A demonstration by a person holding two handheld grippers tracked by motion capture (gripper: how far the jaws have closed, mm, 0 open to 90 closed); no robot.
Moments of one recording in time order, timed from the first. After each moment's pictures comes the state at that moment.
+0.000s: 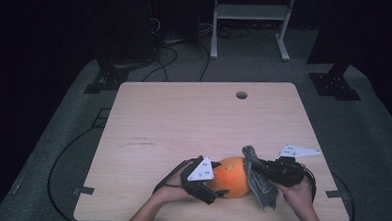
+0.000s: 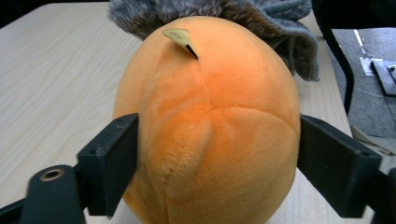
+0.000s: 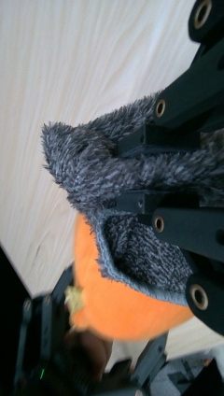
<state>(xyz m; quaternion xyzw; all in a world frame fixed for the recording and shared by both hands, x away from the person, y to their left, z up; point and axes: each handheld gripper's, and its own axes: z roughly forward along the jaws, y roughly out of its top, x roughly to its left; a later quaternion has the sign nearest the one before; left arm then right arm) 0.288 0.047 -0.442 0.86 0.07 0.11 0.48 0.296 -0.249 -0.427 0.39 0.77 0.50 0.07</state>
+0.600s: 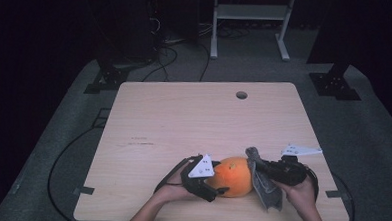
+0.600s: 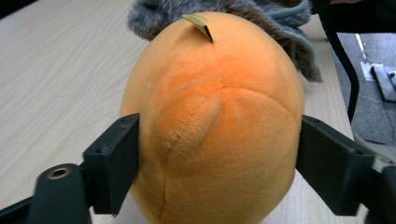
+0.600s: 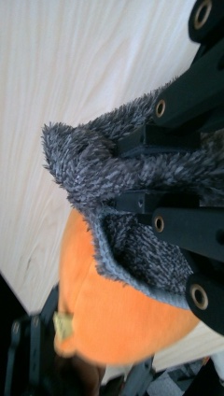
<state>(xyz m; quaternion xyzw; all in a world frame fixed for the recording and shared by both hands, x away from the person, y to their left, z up) 0.290 0.046 -0.440 0.86 0.09 0.11 0.48 0.301 -0.259 -0.435 0.41 0.77 0.48 0.06</state>
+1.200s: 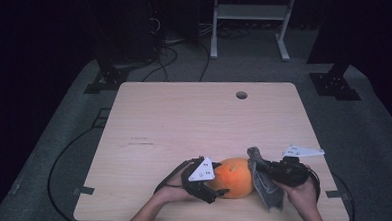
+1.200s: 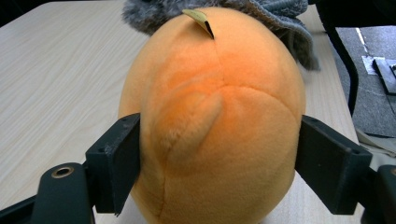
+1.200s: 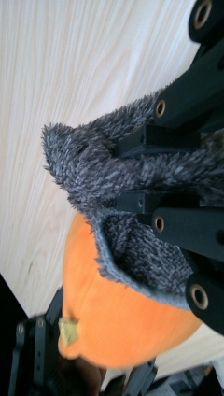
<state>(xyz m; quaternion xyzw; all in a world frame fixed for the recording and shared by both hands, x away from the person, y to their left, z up) 0.289 0.048 -0.444 0.87 0.08 0.11 0.48 0.297 -0.261 -0.432 0.41 0.77 0.48 0.08</state>
